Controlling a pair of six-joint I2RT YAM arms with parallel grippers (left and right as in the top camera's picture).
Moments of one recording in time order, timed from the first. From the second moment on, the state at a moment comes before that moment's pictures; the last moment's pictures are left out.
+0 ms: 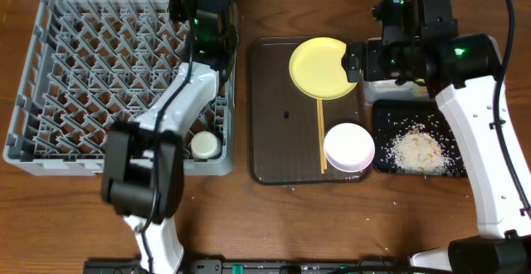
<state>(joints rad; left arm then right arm) -0.27 1.99 1.45 0.51 -0.87 0.40 0.23 1.62 1.72 -1.10 -0.14 0.15</state>
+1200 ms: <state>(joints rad) -0.17 2.23 1.45 0.65 -0.76 0.51 0.23 1.62 1.72 -1.10 -0.14 0.15</state>
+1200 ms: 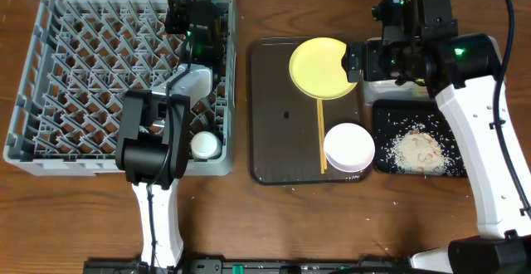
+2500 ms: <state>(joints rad) -0.31 2.22 1.45 0.41 -0.92 0.45 0.23 1.62 1.72 -1.10 -0.14 0.15</state>
